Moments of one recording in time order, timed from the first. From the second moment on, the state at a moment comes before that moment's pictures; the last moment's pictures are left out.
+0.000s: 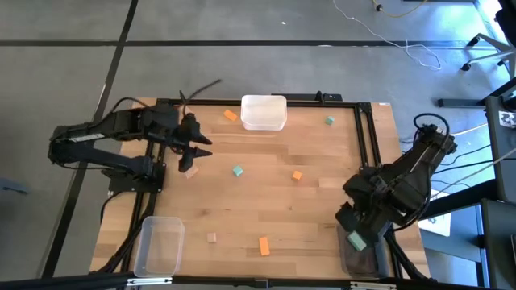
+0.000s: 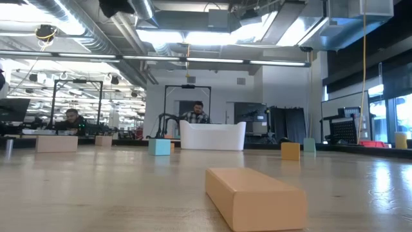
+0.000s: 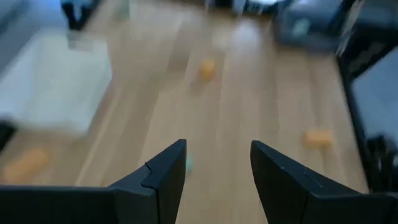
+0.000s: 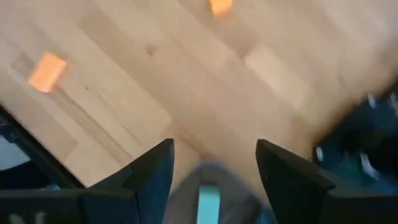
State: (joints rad) left arm 0.13 0.96 1.18 -0.86 0.06 -0.13; right arm 0.84 1.40 1.46 -1.57 0.36 1.63
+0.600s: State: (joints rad) left arm 0.21 1.37 1.55 -1.20 0.01 -0.32; right arm 0.69 1.26 1.46 -1.57 0.93 1.23
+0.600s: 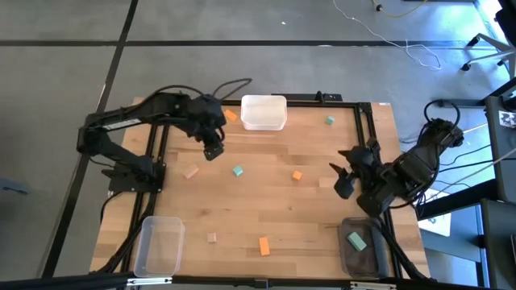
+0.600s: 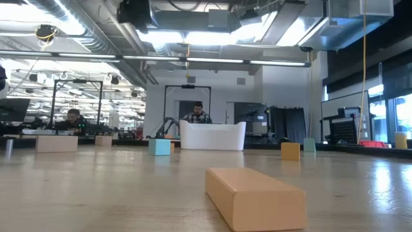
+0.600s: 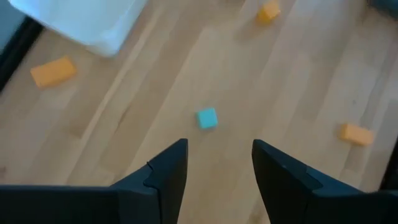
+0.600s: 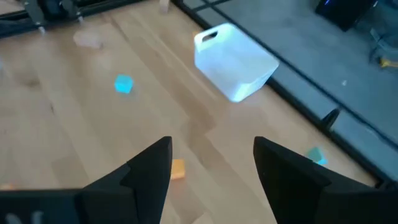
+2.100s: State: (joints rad) left arm 0.20 1.41 1.55 -1.20 0.05 -0.39; right arm -0.10 1.74 1.46 -1.20 0.04 0.35
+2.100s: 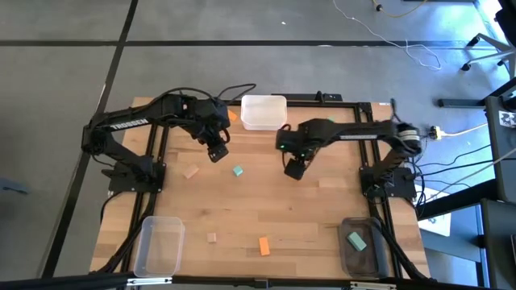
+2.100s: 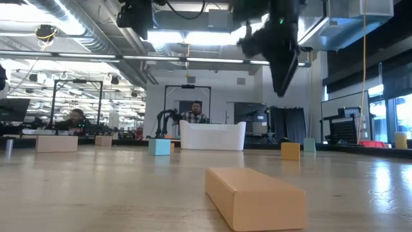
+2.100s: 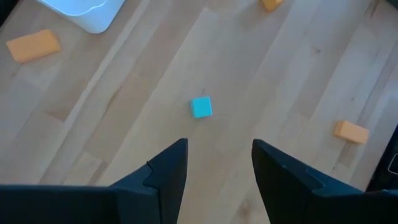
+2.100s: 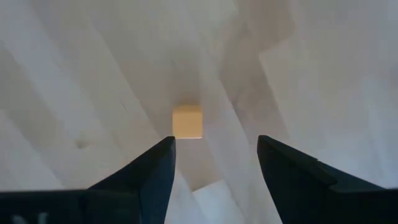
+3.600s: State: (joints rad) left arm 0.20 1.37 1.55 -1.20 0.05 -0.42; right arm -0.10 2.00 1.28 -0.95 -0.07 0.23
